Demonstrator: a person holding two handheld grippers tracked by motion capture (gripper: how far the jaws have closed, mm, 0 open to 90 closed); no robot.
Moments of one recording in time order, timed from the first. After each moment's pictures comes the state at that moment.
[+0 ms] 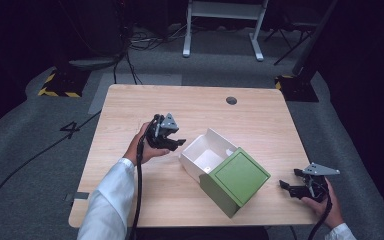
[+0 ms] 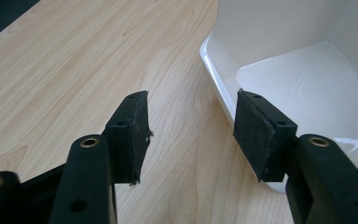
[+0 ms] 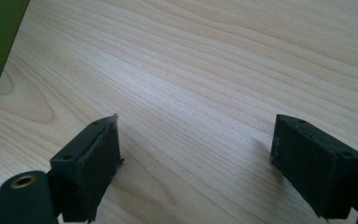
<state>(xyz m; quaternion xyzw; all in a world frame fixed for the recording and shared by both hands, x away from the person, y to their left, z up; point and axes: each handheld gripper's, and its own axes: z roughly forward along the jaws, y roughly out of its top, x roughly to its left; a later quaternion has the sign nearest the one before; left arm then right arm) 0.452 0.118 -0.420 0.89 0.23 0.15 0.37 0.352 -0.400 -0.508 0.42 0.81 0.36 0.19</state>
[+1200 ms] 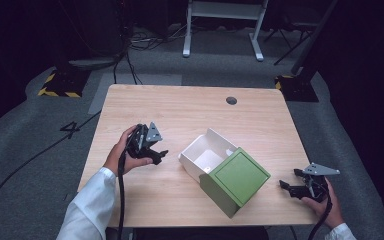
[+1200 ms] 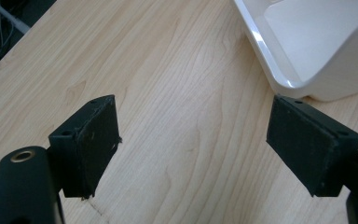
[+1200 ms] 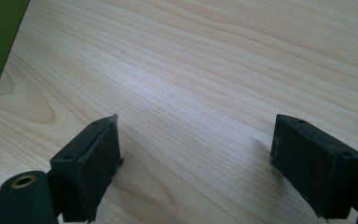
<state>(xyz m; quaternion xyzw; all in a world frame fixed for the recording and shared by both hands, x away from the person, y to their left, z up) 0.406 0.158 -0.415 0.89 0.25 0.22 0.30 0.352 -0.400 -0.508 0.42 0.81 0.36 0.19</state>
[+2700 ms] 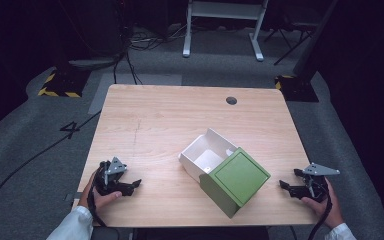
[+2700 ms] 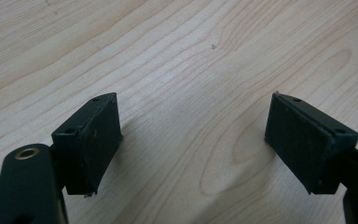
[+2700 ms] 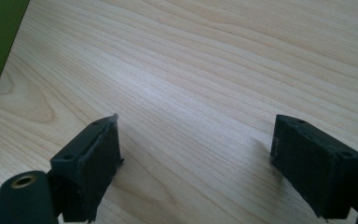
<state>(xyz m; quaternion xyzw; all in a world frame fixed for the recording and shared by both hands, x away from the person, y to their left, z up) 0.336 0.248 -0.507 0.84 0.39 0.16 0.34 0.352 -0.400 -0.508 0.42 0.81 0.36 0.19</state>
